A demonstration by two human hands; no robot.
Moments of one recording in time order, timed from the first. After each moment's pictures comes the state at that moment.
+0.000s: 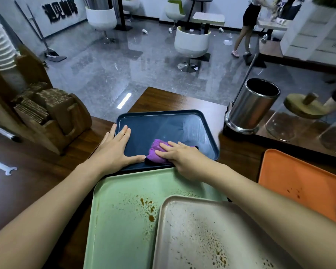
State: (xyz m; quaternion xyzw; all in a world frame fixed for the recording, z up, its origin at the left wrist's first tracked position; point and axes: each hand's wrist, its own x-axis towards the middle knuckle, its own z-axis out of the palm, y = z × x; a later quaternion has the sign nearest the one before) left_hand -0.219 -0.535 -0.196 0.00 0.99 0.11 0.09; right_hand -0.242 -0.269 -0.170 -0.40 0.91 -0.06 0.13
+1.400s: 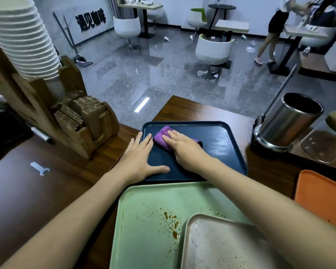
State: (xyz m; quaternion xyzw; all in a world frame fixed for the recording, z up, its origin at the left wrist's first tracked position) left_hand -0.217 -0.539 -0.196 0.01 0.99 0.16 0.06; right_hand -0.296 -0.348 -0.181 -0.40 0.91 -0.08 0.02
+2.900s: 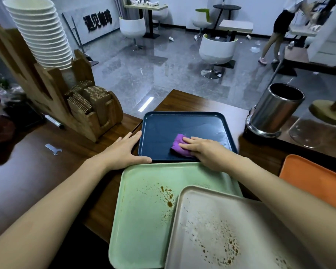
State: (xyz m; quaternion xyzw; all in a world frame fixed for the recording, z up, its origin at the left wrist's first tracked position) left_hand -0.160 -0.554 -0.159 -0.03 0.96 0.22 0.15; right_hand -0.260 -0.262 -0.175 -0.42 0.90 -0.08 0.11
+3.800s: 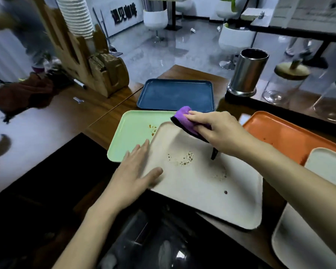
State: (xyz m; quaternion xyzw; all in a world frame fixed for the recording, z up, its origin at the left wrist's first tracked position) left_hand 0.102 -0.337 -0.154 -0.12 0.94 0.32 -0.03; right_hand -0.080 -0.133 -0.093 -0.41 0.87 -0.27 0.01
